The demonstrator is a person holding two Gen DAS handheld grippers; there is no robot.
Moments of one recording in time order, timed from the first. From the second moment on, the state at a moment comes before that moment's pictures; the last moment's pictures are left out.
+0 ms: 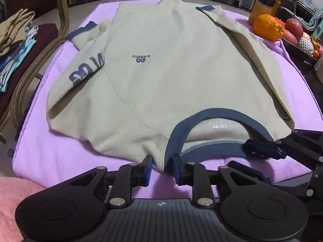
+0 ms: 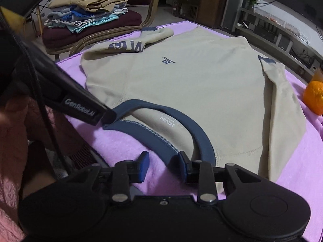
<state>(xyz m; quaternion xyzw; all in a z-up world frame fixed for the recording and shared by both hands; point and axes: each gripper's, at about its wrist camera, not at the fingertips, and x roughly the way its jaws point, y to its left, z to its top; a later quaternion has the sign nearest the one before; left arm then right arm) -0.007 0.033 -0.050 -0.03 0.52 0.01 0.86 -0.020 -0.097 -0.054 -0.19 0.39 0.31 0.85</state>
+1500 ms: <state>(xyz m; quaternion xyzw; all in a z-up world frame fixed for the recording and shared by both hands) 0.024 0.055 0.057 0.03 0.40 0.03 0.92 0.056 -0.181 0.064 0.07 0.37 0.18 0.91</state>
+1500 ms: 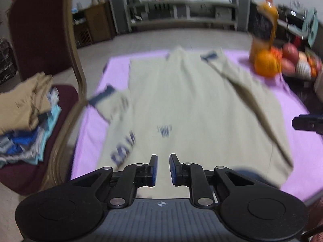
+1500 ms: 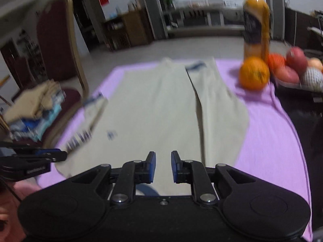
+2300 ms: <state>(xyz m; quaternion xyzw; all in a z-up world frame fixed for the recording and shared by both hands) 0.269 0.081 -0.061 -0.03 0.45 -0.01 0.89 0.423 -0.093 -0.054 -0.01 0.43 0.08 0.90</state>
